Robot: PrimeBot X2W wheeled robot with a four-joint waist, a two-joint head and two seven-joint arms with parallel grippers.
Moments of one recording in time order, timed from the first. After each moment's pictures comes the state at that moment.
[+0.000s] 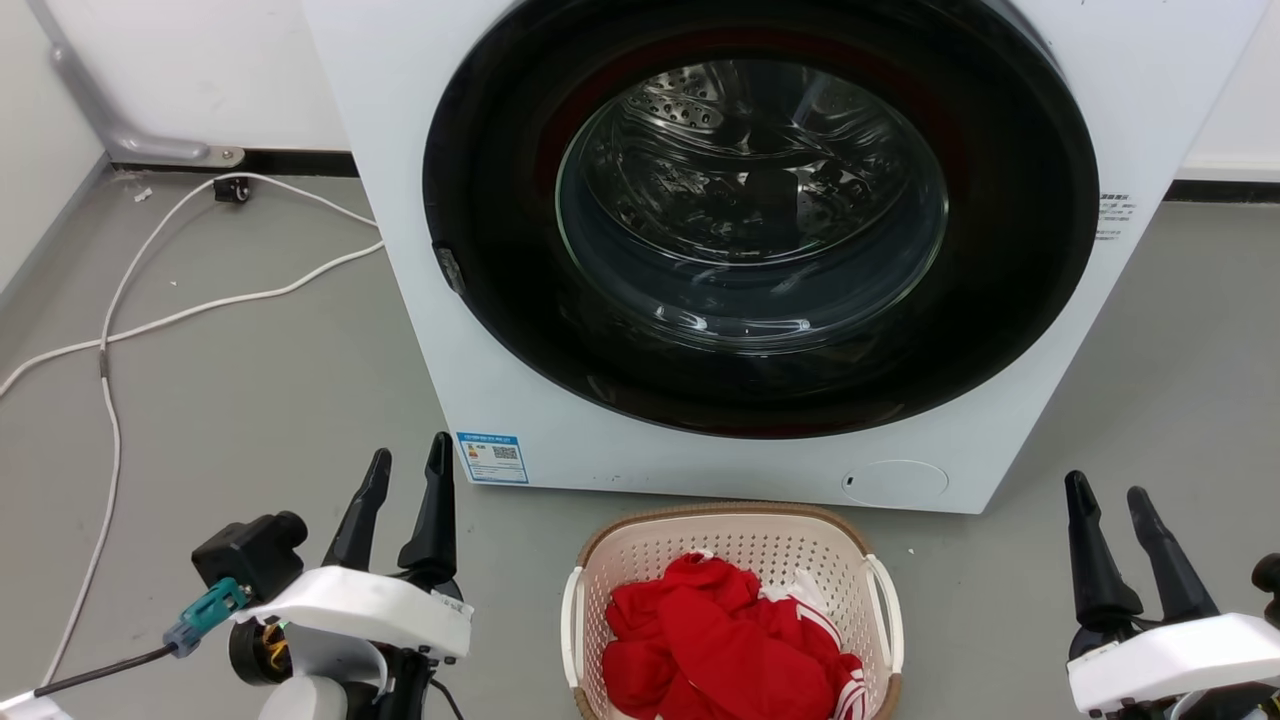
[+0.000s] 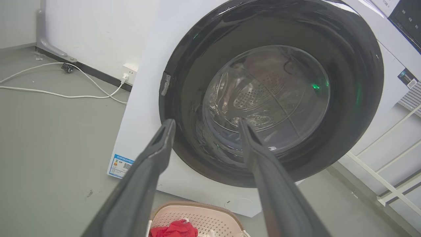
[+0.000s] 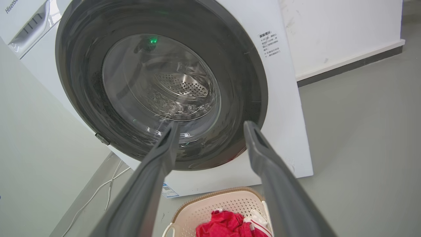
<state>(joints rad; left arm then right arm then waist) -0.11 0.07 -0.07 0.18 -0.60 -0.11 -0.13 0.07 -0.05 -0.11 -0.02 0.51 0.13 -0.01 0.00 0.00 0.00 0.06</state>
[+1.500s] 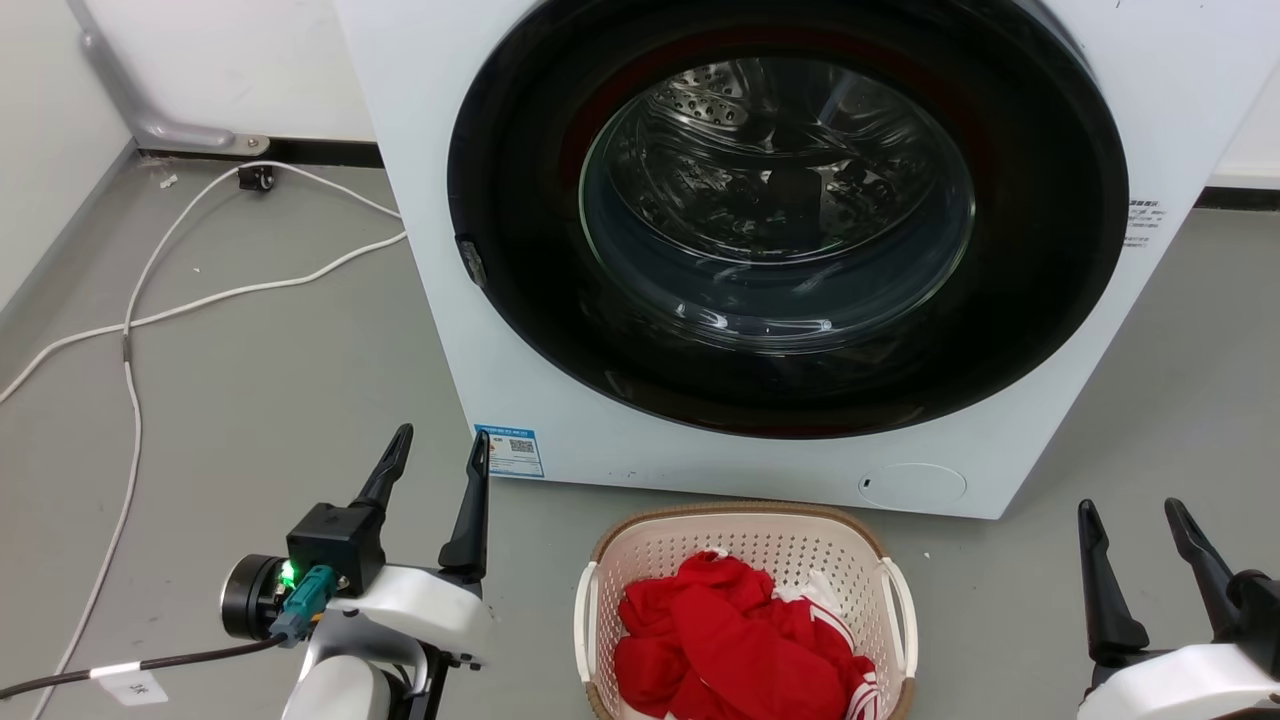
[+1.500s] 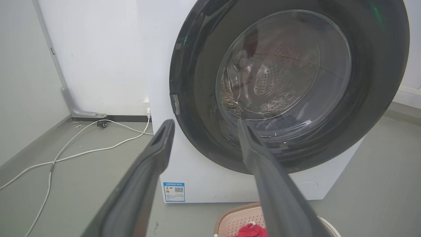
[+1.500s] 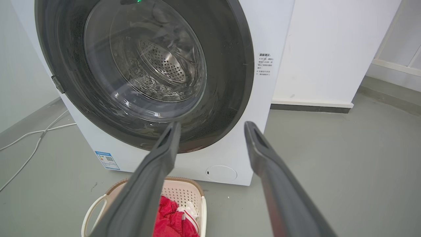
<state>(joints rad) -0.16 0.10 -0.12 0.26 -0.18 -0.09 -0.23 0.15 -0.05 -0.13 -0.16 0.08 0.13 0.03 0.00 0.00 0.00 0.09</state>
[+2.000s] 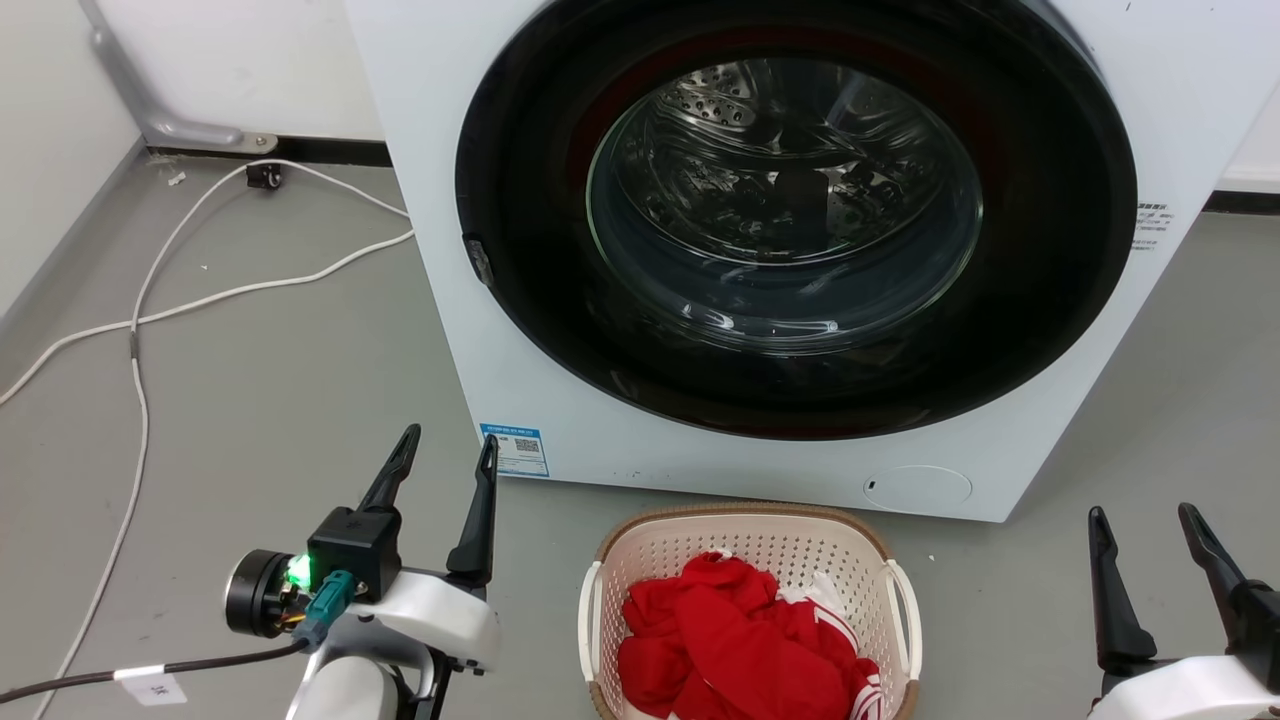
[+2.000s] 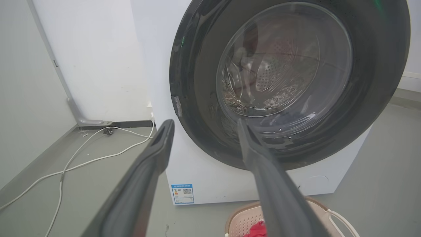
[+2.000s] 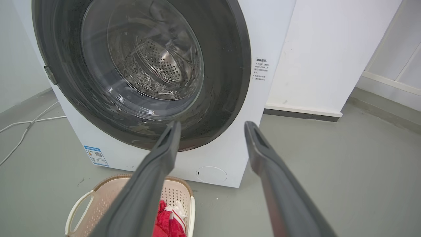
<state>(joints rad) -0.17 0.10 -0.12 0.28 -0.11 -0.09 -0.26 0.17 -0.05 -0.15 -0.18 0.01 0.13 0.02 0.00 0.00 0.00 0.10</state>
